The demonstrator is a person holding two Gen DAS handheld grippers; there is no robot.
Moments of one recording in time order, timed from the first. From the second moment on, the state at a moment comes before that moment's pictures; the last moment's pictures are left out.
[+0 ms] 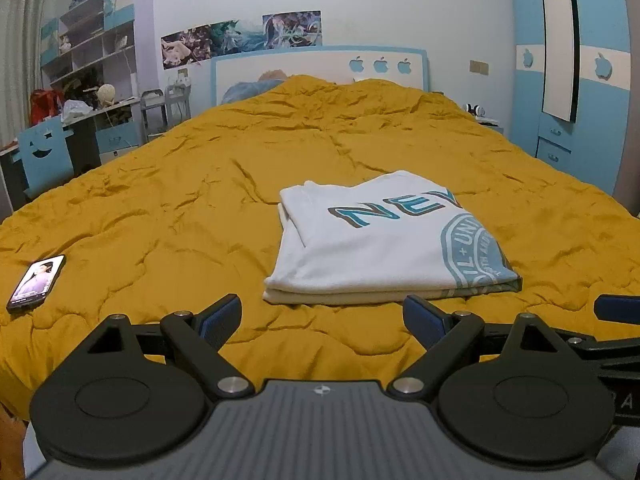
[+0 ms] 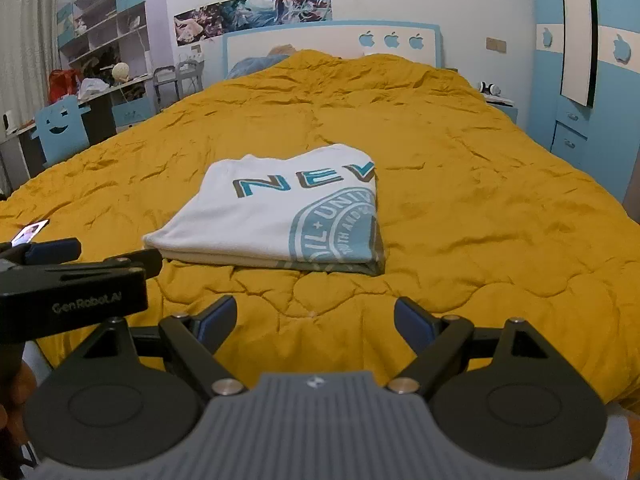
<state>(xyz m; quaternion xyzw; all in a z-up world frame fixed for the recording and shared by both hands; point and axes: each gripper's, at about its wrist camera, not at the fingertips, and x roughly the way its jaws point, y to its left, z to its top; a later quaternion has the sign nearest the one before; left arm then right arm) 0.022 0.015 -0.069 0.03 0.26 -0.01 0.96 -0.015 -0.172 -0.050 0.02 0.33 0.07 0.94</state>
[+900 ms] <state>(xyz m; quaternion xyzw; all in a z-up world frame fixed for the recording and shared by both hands) 0.019 0.012 -0.069 0.03 0.27 -0.01 0.96 -0.020 -0.175 -0.049 0.03 0.32 0.06 0.95</state>
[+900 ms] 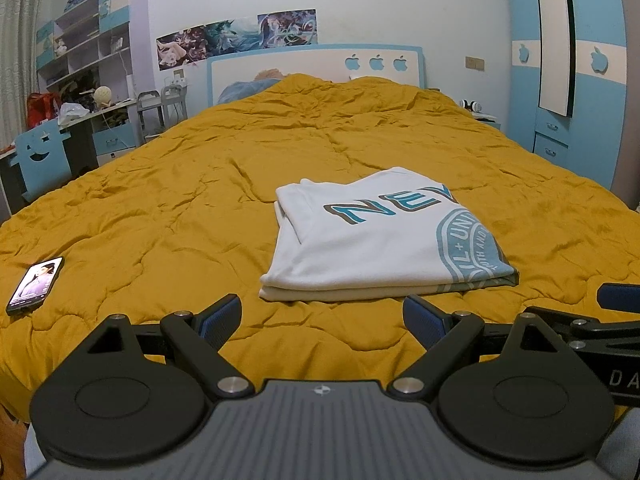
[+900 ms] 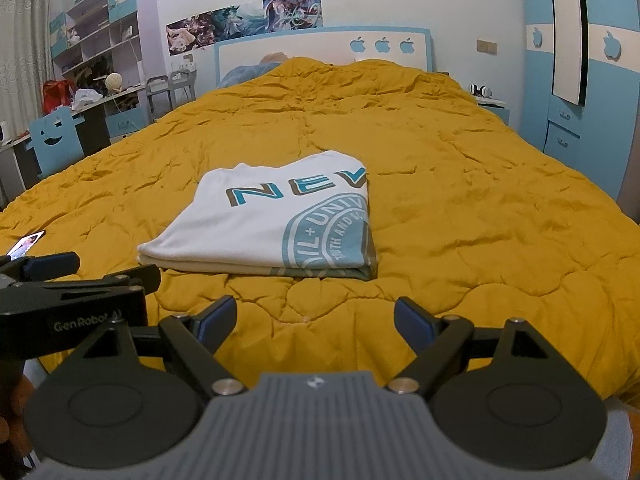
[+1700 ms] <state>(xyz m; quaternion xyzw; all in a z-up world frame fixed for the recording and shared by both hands) 0.019 0.011 -0.069 0.03 0.27 -0.01 0.96 -0.020 -0.175 -0.048 0.03 0.32 0.06 0.95</state>
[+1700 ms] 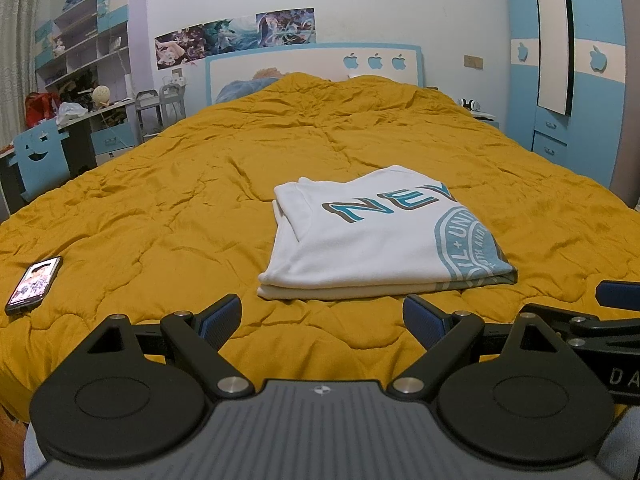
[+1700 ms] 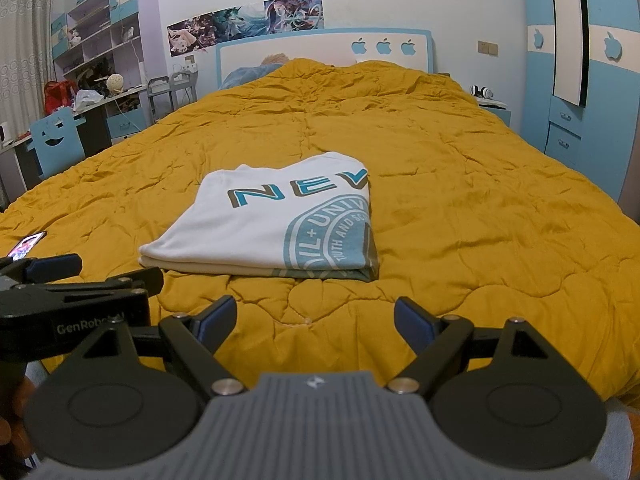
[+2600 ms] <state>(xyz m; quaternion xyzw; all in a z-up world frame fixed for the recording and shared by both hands) 0.018 0.016 -0.070 0.03 0.26 -0.02 0.96 -0.019 -0.175 -0.049 0.03 0.32 0.06 0.95</state>
